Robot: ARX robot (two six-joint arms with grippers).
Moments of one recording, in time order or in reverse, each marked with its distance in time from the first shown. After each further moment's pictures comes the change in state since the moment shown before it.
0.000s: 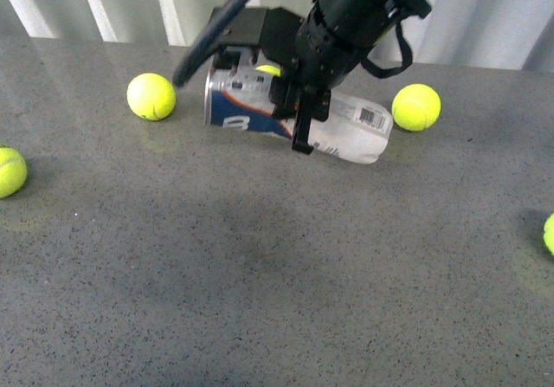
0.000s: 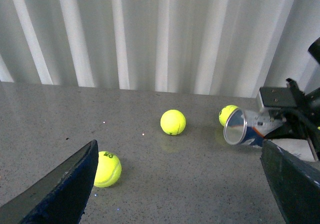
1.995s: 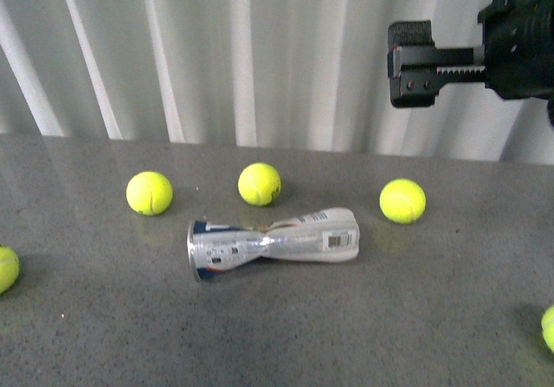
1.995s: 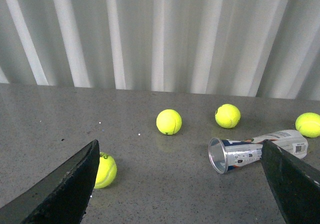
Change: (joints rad) left arm 0.000 0.000 0.000 0.000 0.002 0.000; right arm -0.140 -0.640 -0.686 0.630 0.379 1.067
